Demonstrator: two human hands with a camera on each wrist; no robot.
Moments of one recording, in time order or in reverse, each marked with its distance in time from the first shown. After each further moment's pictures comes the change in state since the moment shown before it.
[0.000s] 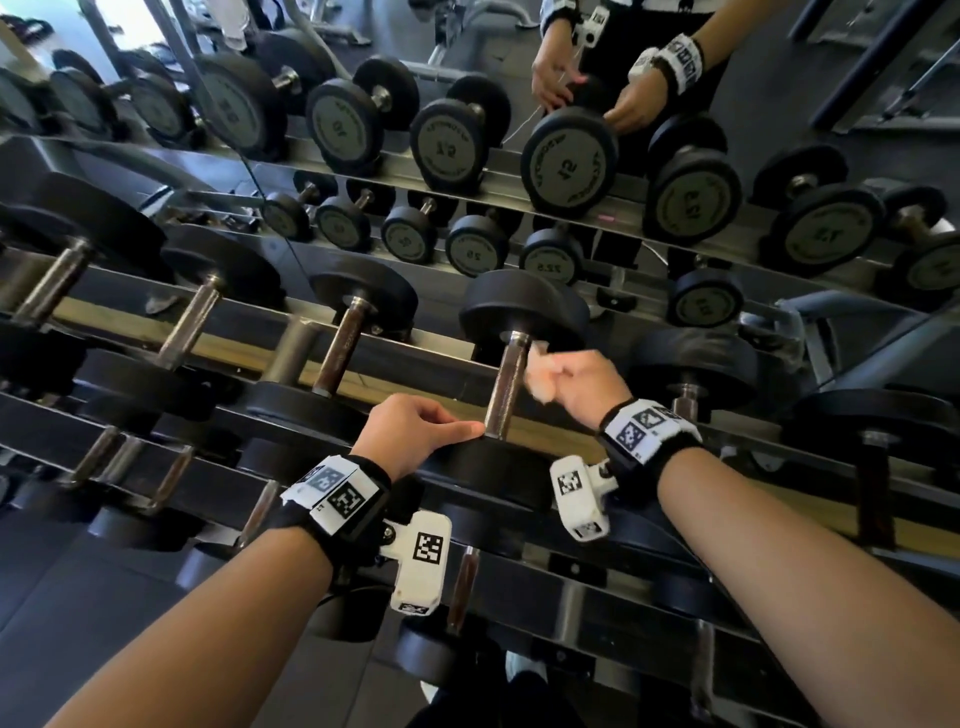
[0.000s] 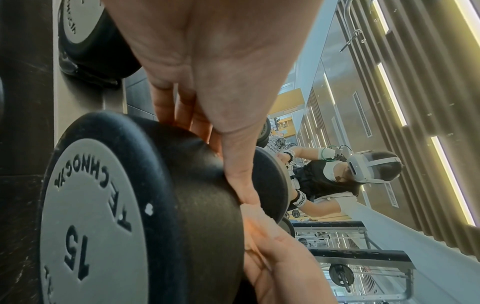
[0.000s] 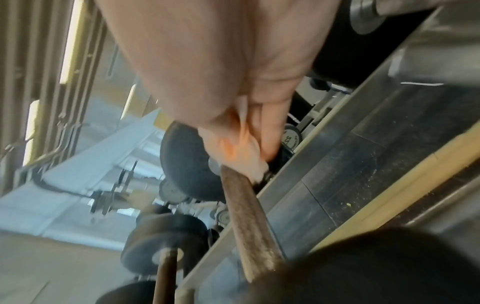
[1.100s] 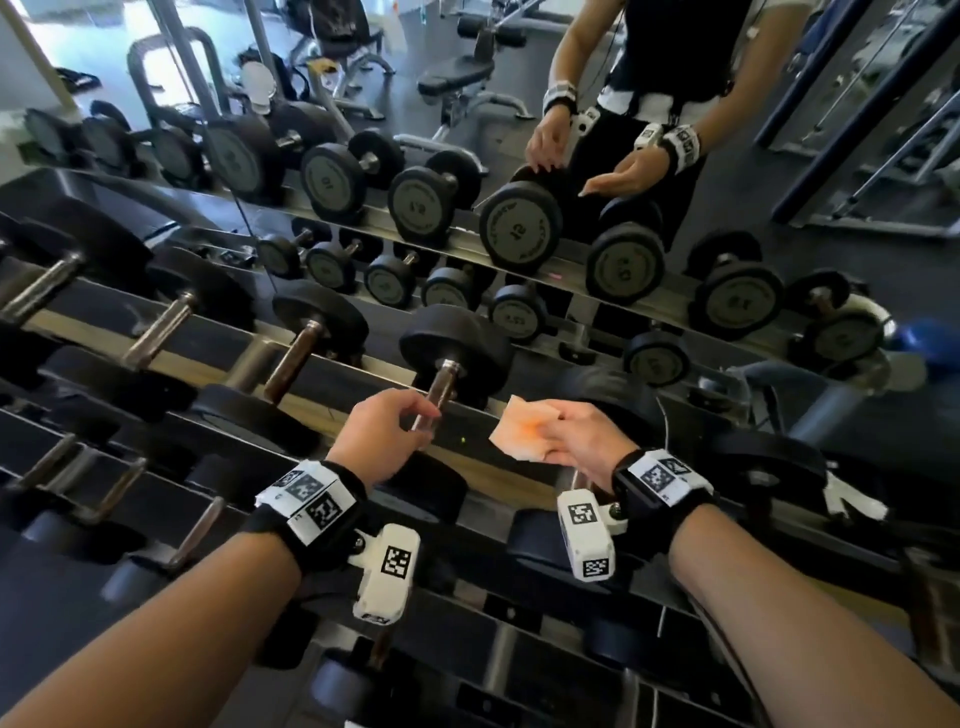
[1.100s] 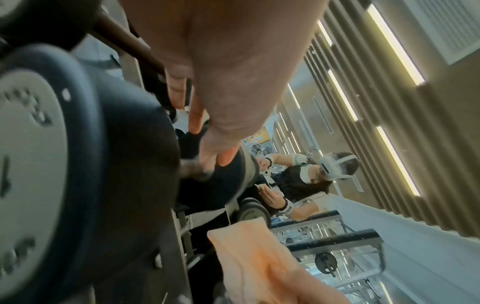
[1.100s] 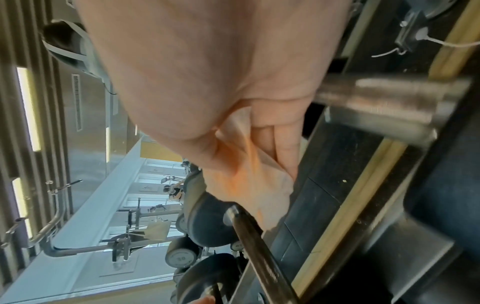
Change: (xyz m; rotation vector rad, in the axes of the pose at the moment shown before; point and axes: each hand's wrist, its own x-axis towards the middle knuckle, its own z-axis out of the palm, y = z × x) left_hand -0.033 0.061 0.049 0.155 0.245 0.219; right_hand -0.054 0.045 -0.080 0.452 -0.200 0.162
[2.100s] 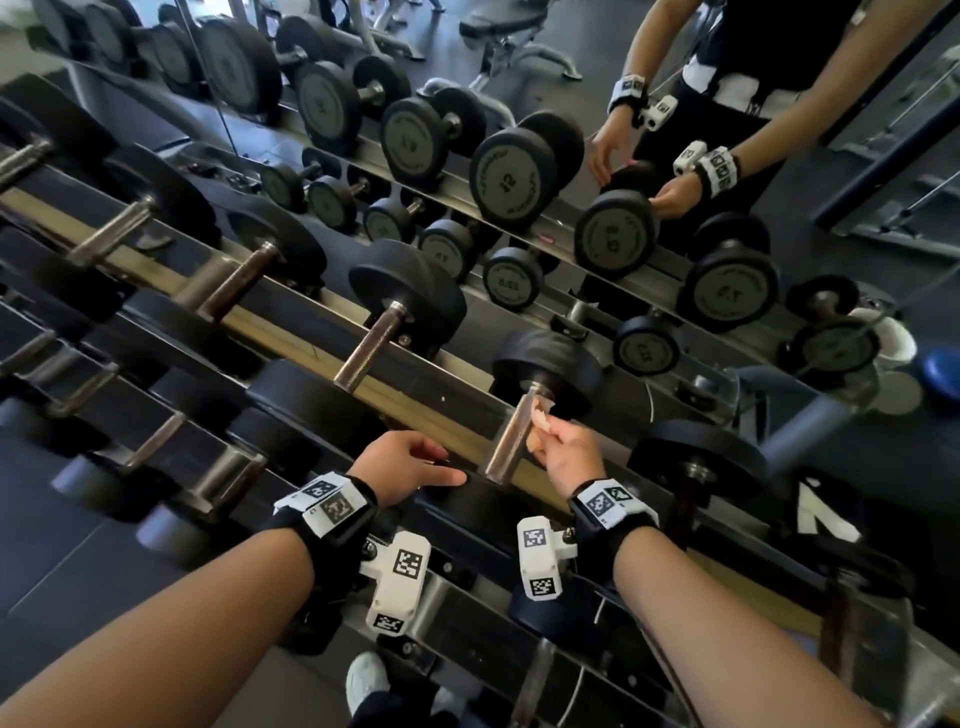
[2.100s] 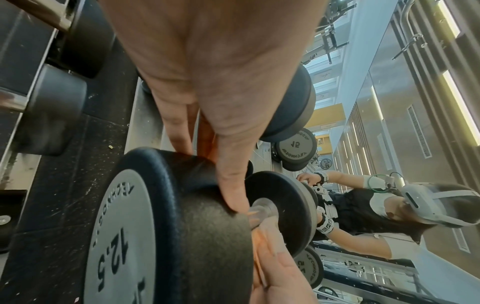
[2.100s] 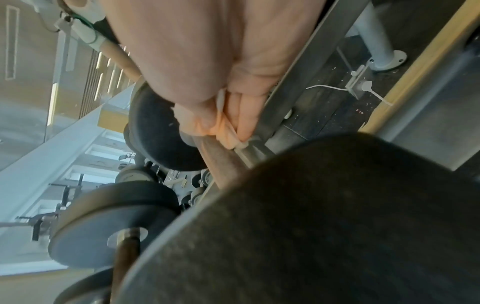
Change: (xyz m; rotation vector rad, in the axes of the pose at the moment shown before) left_hand -0.042 0.035 0.146 -0.197 -0.214 -0.390; right_hand 0.009 0.109 -0.087 -0.102 0.170 -0.064
